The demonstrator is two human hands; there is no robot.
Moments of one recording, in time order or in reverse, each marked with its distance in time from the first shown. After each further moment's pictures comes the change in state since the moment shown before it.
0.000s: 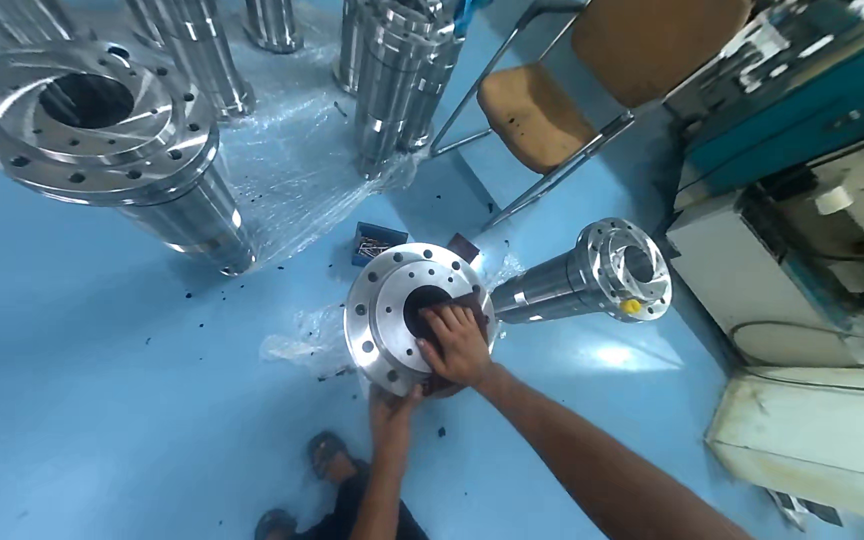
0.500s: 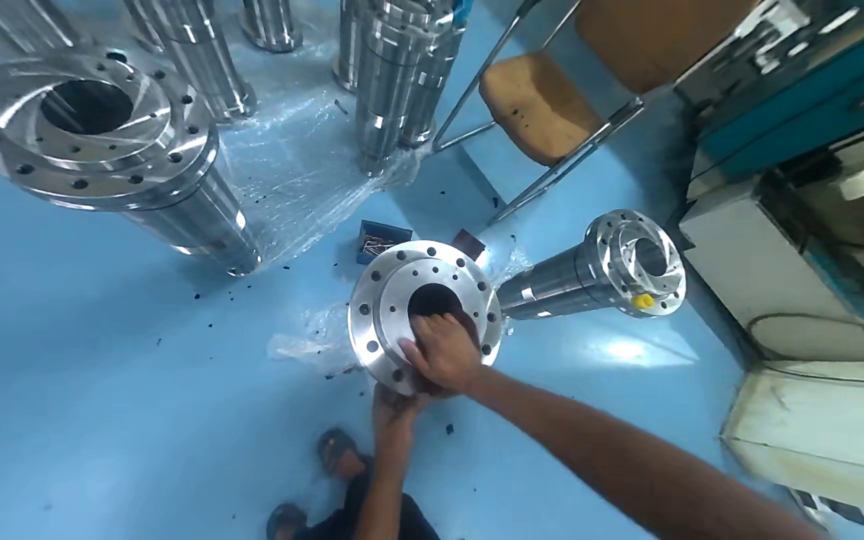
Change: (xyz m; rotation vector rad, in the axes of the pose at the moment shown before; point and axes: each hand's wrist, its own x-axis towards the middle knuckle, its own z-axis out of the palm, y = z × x) left_hand -0.001 0.004 -0.005 -0.002 -0.047 0.008; right_hand 0.024 -0.034 -0.011 0.076 -0.256 0.111
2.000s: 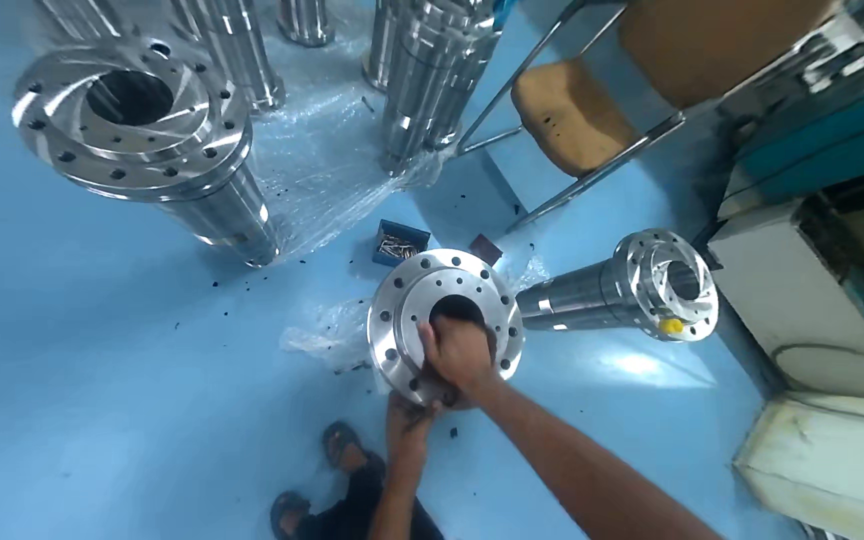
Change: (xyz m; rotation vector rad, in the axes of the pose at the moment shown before) left_hand -0.007 -0.004 -0.002 0.004 0.044 -0.012; right_hand 0.020 -0.020 -0.006 0.007 -0.061 0.295
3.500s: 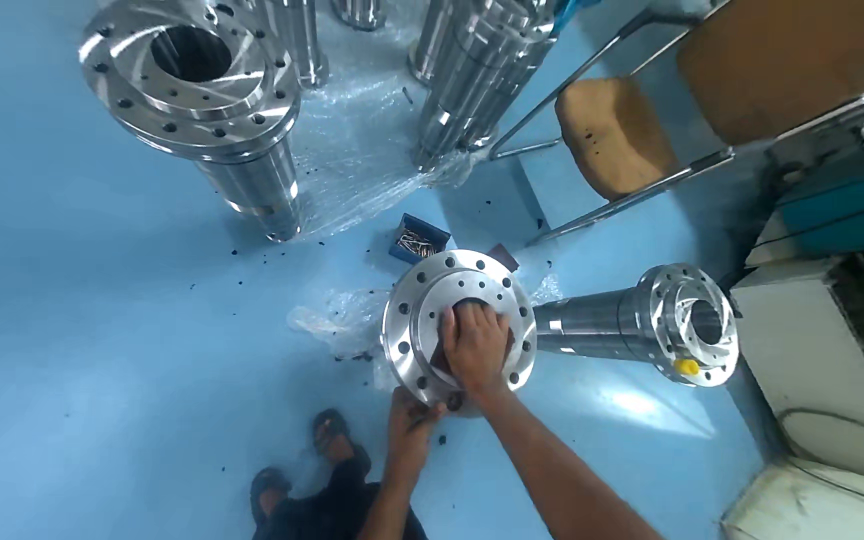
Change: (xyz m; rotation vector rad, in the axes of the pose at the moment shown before) left_hand 0.004 -0.005 -0.001 0.022 0.009 0.032; right_hand 0.016 0.005 0.018 -0.128 0.424 -0.106
